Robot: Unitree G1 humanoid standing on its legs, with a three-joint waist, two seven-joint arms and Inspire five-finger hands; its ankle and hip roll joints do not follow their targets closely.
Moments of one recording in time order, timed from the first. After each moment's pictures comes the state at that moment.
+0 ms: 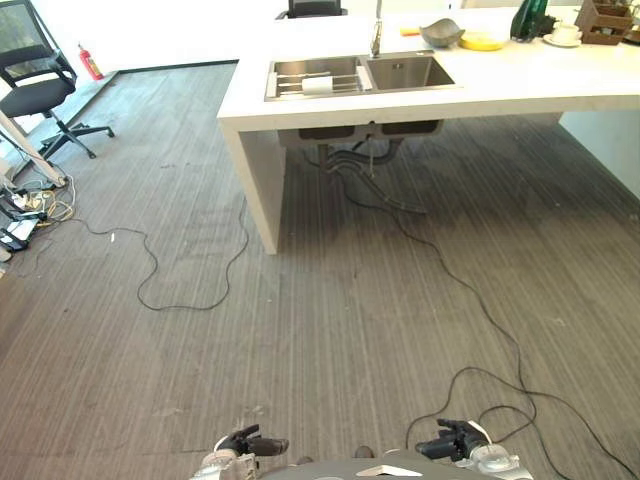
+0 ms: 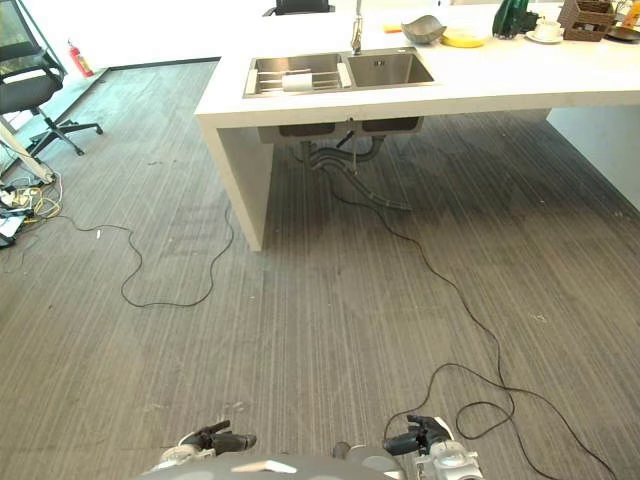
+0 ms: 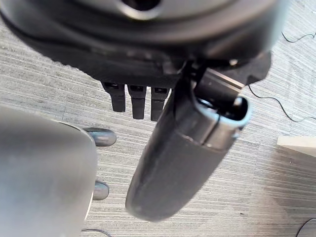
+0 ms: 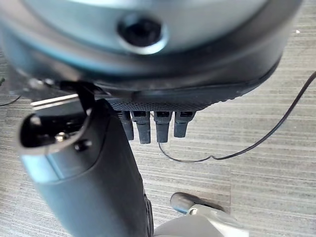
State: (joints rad) left arm -0.04 0.15 -0.13 1.30 -0.45 -0.03 0.03; right arm -0.04 -0.27 0.27 1.23 0.16 -0.05 -0.01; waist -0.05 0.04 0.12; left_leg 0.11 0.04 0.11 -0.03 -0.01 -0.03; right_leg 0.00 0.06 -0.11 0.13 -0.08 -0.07
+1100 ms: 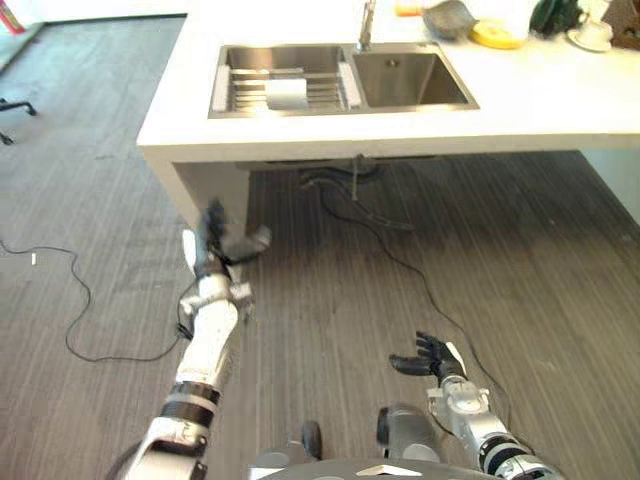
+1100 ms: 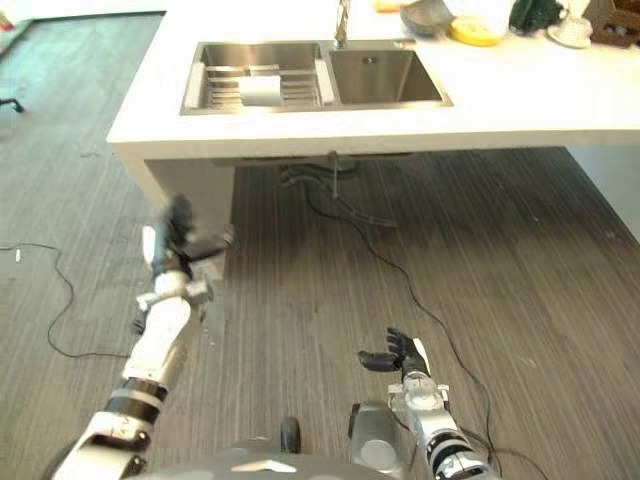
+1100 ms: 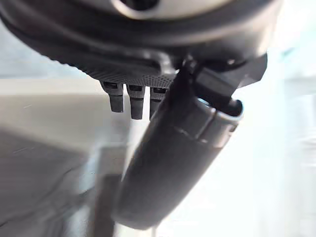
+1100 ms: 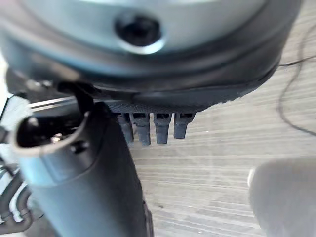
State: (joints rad) left arm -0.25 0.36 0.00 0.08 -0.15 -0.14 0.65; right arm -0.11 -0.21 0.28 0.92 0.20 -0.12 -0.18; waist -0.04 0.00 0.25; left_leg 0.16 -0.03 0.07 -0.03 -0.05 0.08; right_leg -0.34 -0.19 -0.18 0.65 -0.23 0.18
